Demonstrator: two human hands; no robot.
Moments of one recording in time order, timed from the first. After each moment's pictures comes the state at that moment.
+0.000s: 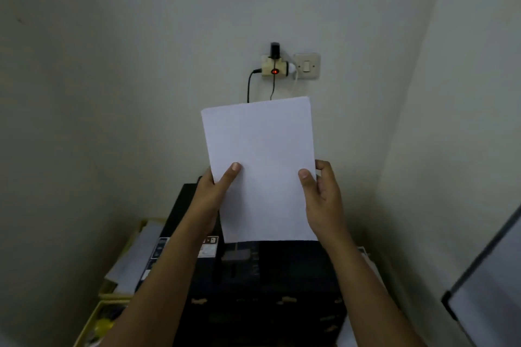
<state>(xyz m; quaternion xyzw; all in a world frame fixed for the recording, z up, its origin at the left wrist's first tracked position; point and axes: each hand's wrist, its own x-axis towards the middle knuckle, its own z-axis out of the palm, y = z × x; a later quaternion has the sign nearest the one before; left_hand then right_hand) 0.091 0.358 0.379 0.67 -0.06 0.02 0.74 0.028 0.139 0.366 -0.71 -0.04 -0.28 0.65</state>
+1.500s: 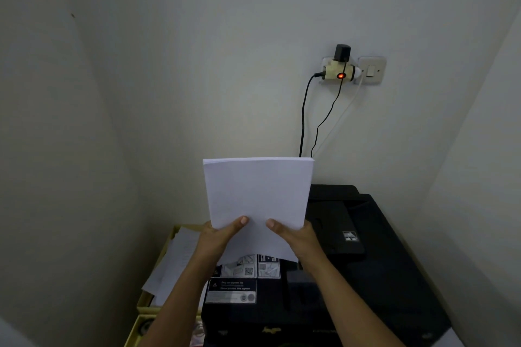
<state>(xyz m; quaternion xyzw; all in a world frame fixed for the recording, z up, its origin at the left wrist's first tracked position) 0.146 0.524 0.280 0.70 0.03 -0.01 0.72 0.129 0.310 0.265 -0.64 0.02 -0.03 0.77</state>
